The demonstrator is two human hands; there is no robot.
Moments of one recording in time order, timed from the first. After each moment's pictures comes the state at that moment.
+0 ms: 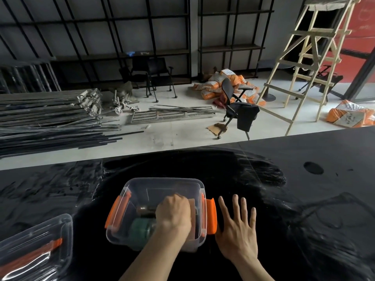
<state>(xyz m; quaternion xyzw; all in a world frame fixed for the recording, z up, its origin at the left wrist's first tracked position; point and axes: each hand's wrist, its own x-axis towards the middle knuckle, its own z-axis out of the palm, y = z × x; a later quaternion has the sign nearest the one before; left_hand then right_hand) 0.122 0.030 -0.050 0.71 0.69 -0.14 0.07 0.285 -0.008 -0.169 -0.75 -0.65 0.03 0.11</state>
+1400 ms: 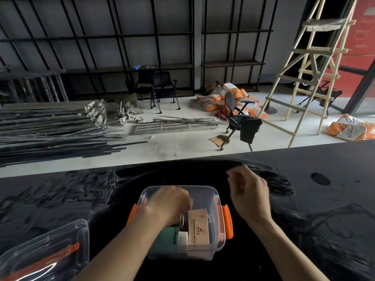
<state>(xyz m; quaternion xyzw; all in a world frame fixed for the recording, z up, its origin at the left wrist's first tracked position) 0.052 0.047 -0.002 0.89 0.44 -0.08 -0.02 0.262 0.025 -0.007 -0.63 -0.61 0.05 0.48</state>
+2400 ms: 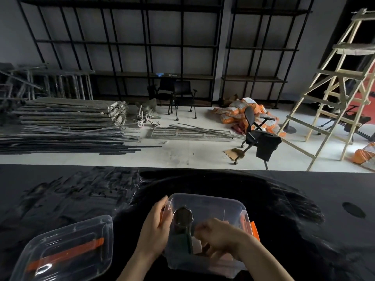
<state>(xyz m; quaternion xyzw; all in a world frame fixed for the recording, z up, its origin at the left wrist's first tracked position) -0.041 0.009 -0.069 0.56 0.64 0.42 0.33 0.151 0.029 -0.022 -0.59 -0.64 0.50 0.00</state>
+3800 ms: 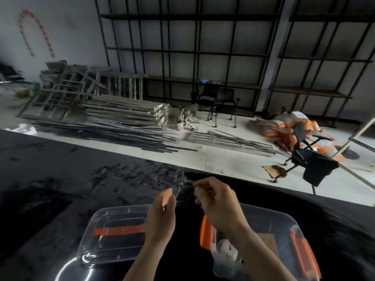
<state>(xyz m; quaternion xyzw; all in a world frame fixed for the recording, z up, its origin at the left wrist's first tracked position) -0.110 -0.025 -0.030 0.37 0.71 0.54 0.25 0.034 0.019 0.037 -0.45 -0.73 0.36 0.37</state>
